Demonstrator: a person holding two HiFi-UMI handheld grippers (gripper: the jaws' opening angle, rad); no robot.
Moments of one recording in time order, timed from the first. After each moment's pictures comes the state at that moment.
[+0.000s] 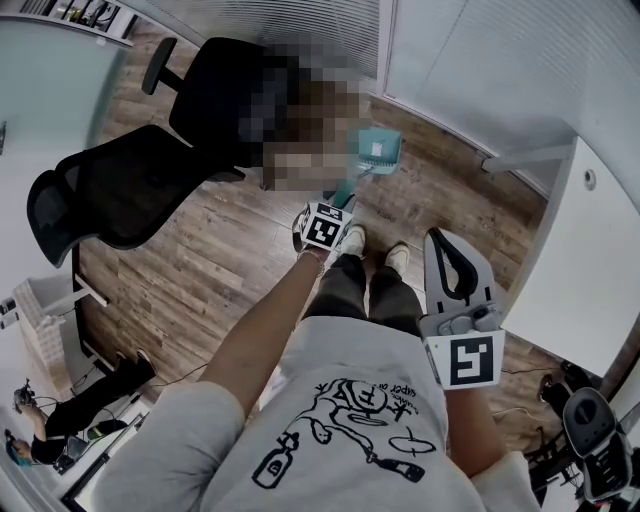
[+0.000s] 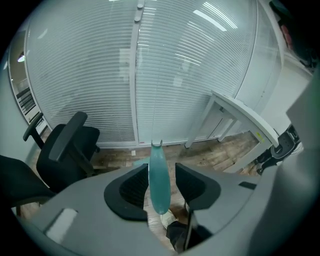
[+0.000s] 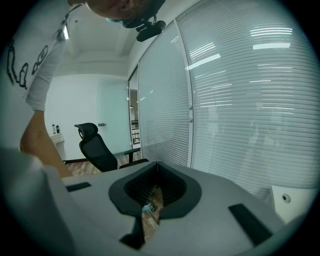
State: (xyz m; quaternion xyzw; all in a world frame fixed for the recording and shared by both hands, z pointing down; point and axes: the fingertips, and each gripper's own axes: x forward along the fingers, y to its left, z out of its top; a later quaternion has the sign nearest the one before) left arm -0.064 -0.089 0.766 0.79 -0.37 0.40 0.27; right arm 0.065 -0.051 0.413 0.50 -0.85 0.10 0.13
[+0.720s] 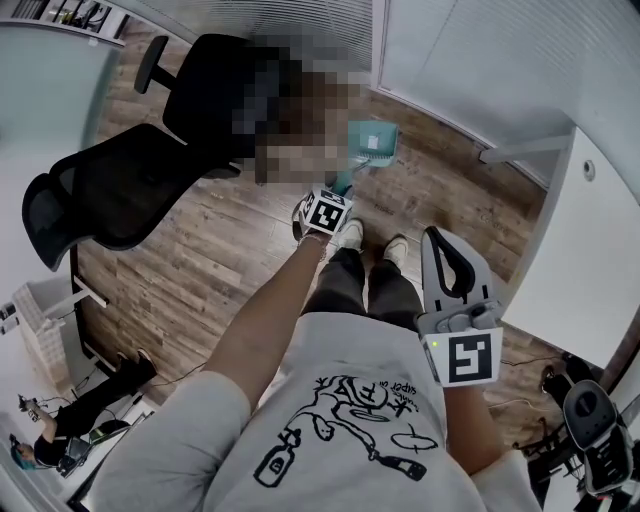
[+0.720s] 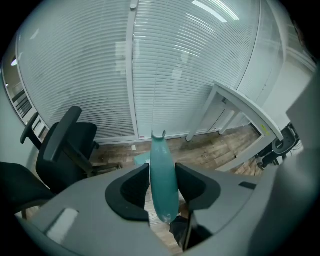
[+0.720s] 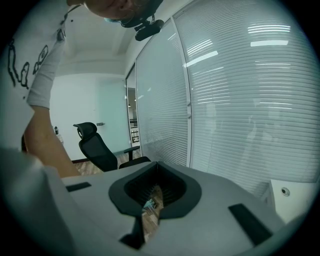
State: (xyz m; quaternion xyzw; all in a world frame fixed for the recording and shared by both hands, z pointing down) left arm -0.062 -0.095 0.798 0.78 -0.35 0.44 0.28; right arm 0.068 -0.043 0.424 0.51 -0.84 0.12 0.14
